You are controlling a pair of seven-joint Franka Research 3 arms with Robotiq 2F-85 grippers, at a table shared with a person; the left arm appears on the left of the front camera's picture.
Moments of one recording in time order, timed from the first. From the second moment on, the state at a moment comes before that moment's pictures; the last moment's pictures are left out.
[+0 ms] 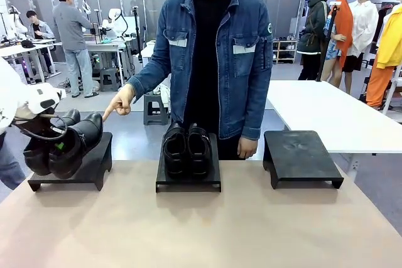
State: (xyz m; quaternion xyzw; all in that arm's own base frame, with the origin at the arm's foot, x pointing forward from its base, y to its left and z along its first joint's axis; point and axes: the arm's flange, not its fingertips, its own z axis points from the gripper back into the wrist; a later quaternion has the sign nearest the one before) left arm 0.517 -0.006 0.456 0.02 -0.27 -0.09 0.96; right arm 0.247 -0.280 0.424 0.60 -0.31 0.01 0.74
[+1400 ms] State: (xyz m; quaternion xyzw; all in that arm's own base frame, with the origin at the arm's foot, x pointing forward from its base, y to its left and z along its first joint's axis) left arm 0.574 0.001 0.411 0.01 -0.28 -0.06 0.96; right arm 0.247 -0.280 0.424 0.60 -0.31 0.01 0.74
